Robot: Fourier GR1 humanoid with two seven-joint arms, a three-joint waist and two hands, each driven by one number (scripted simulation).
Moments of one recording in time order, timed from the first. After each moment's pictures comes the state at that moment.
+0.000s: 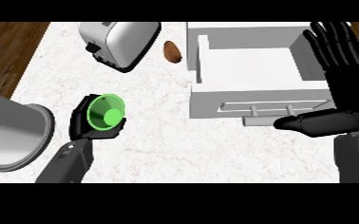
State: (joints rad) left arm -0.53 0.17 0.37 -0.27 0.02 -0.05 -1.11; right arm -0.31 -0.22 -0.14 -1.83 -0.14 0.19 0.13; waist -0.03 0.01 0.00
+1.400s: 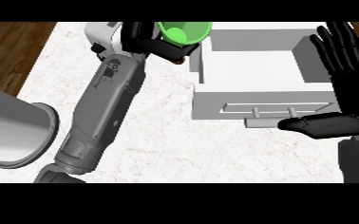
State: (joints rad) left arm -0.99 0.00 0.09 -0.79 0.11 0.08 -0.49; right arm -0.28 -0.23 -0.16 -1.83 -0.11 0.18 0.11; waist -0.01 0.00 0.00
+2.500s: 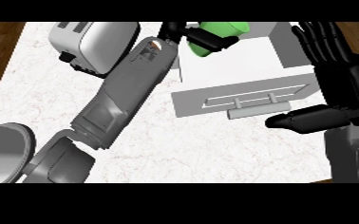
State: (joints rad) left arm -1.33 0.00 -0.24 -0.30 0.26 0.28 -0.23; right arm -0.35 -0.21 -0.12 -1.79 -0.12 0.22 0.07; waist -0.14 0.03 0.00
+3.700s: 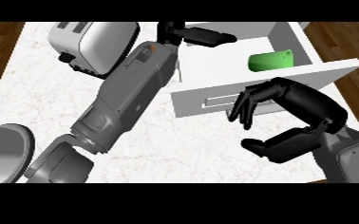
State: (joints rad) left arm -1.28 0.00 -0.25 -0.39 0.58 0.28 -0.47; right arm -0.37 -0.34 0.14 -1.77 -0.23 0.62 0.20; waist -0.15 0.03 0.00
